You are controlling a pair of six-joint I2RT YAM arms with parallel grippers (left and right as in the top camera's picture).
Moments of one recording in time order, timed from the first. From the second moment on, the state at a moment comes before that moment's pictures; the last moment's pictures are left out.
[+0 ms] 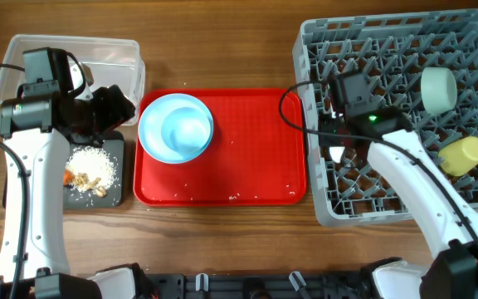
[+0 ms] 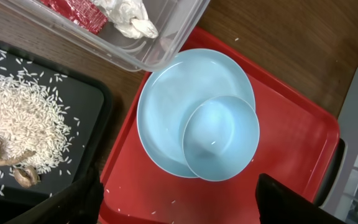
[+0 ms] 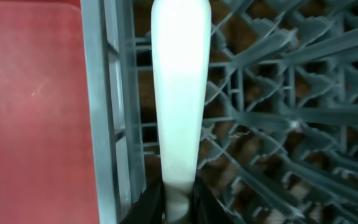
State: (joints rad) left arm 0.16 1.44 1.35 -1.07 0.22 -0.36; right arm 0.29 1.49 1.06 -0.77 0.18 0.22
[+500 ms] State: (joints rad) left arm 0.16 1.44 1.35 -1.07 0.20 -0.36; right arm 0.34 1.48 1.25 -0.58 0.02 0.20
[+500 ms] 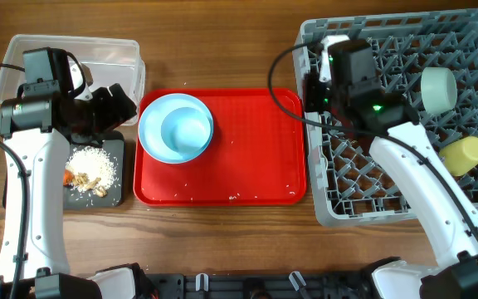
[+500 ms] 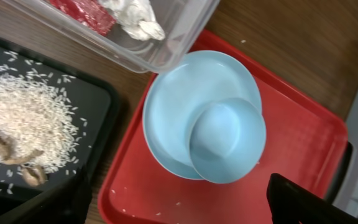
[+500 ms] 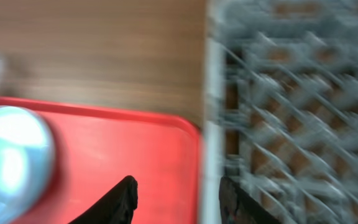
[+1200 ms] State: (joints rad) left arm 0.16 1.44 1.35 -1.11 0.07 -0.36; right arm 0.75 2.00 1.32 -0.24 -0.05 0.36
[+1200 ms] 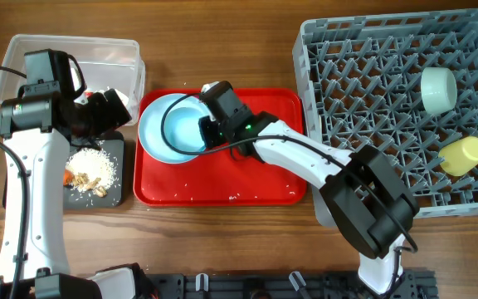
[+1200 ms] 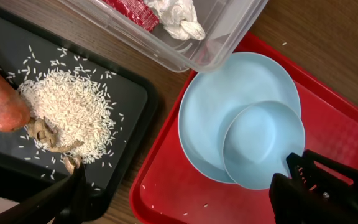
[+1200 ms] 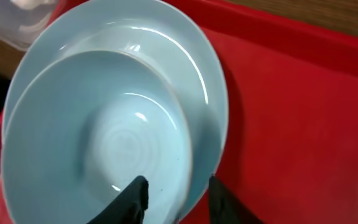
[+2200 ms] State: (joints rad) left arm 0.16 1.44 1.35 -1.12 0.07 -0.36; right arm 0.58 1.83 1.34 -0.55 0.11 0.26
